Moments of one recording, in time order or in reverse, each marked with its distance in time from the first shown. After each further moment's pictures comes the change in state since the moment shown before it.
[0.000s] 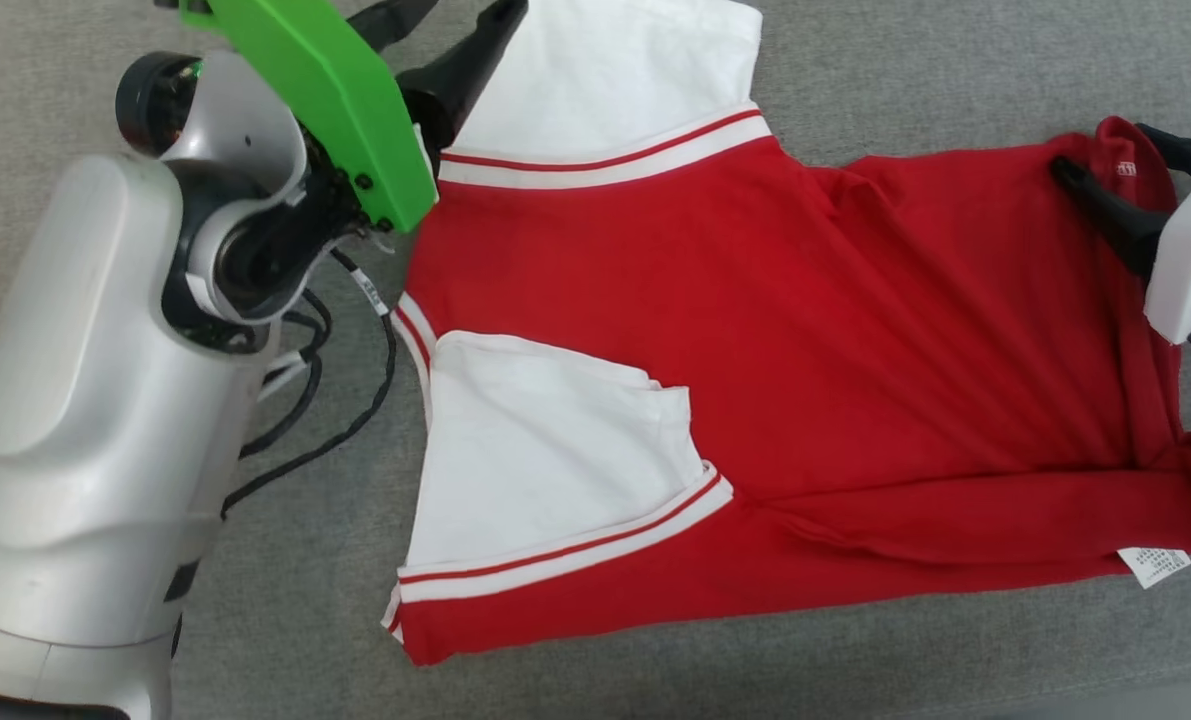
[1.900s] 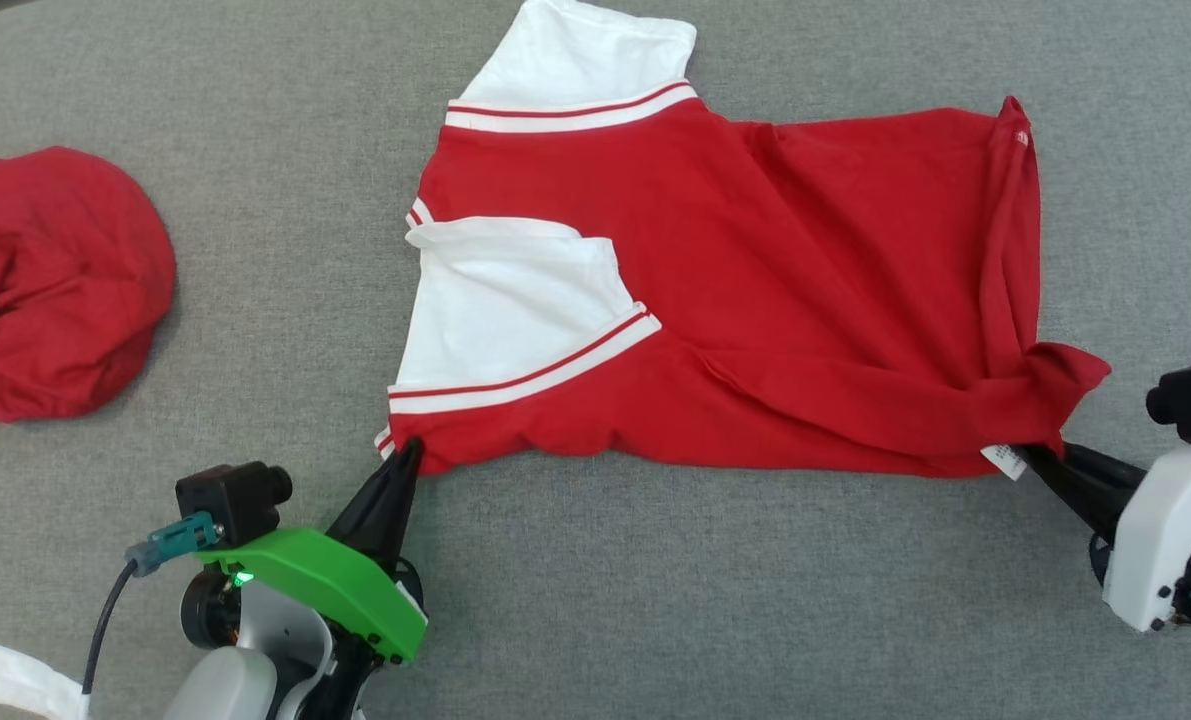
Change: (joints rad) left arm 0.769 0.008 0.048 -0.058 0.077 0.003 -0.516; right arm 0.531 0.023 -0.109 -0.242 0.097 -0.001 -0.093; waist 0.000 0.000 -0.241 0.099
